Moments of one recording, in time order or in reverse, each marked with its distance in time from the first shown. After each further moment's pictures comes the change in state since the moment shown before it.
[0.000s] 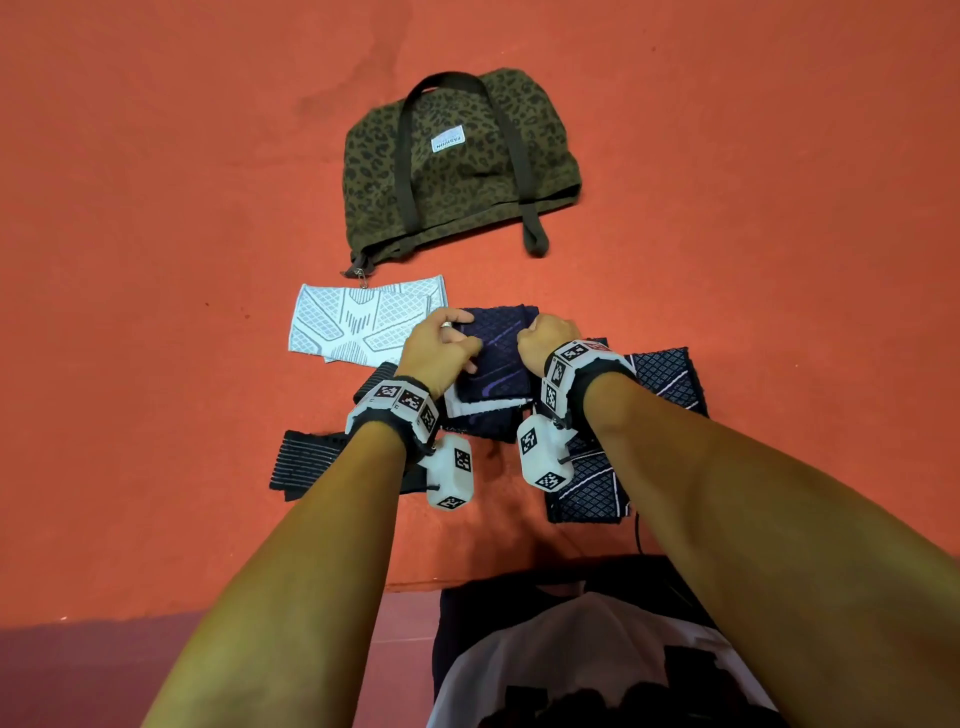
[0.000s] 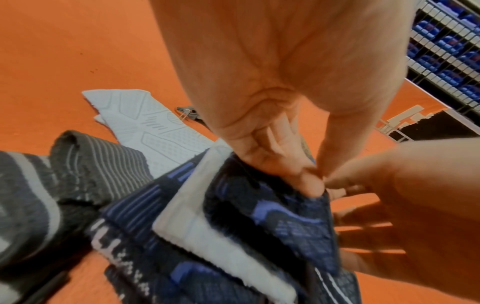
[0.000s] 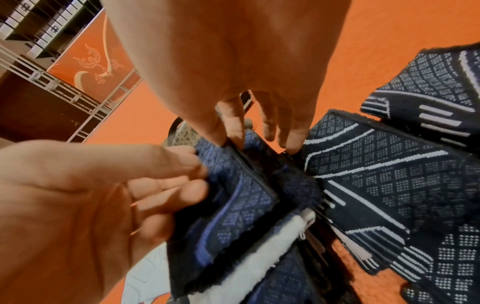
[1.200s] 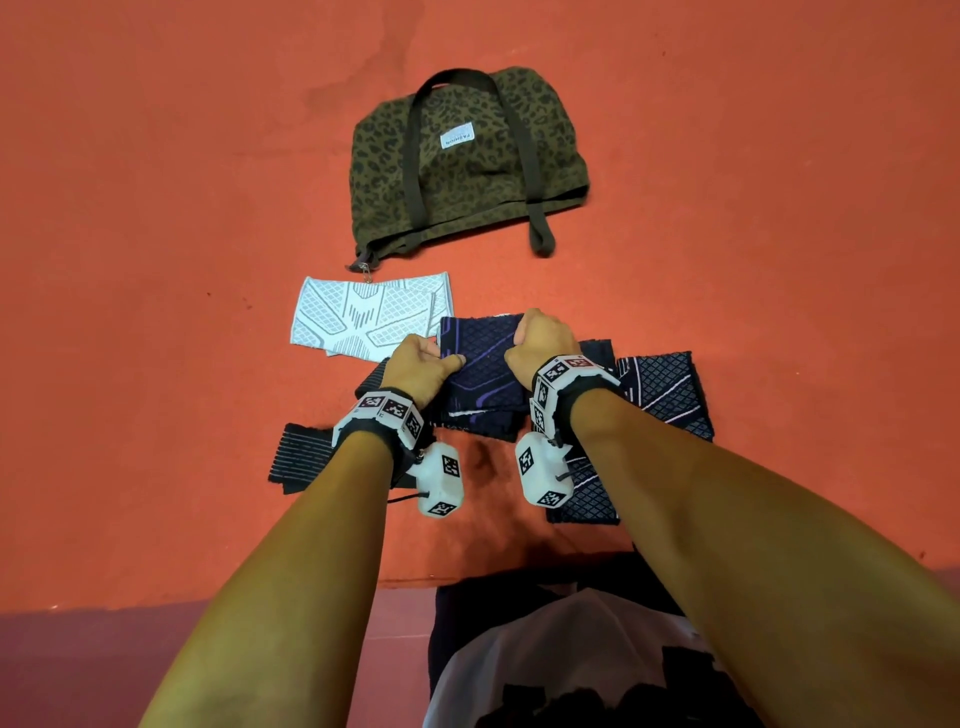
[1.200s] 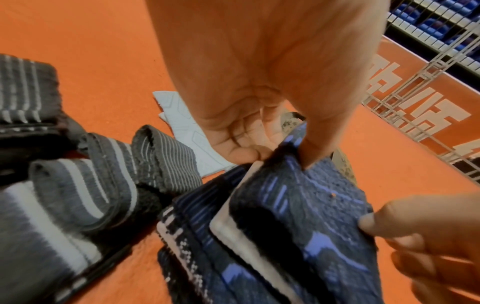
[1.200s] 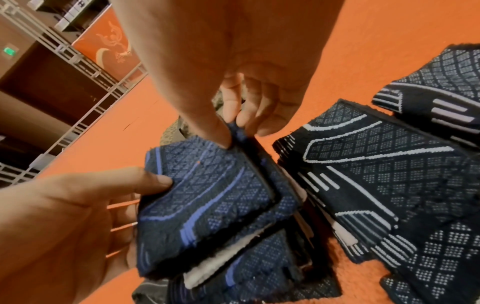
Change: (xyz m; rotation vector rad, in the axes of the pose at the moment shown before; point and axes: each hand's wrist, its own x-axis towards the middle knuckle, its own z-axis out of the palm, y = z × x) left_hand 0.000 -0.035 -0.017 -0.017 0.107 -0.189; right_hand -0.015 -0.005 0.015 -0.005 0.106 -0.142
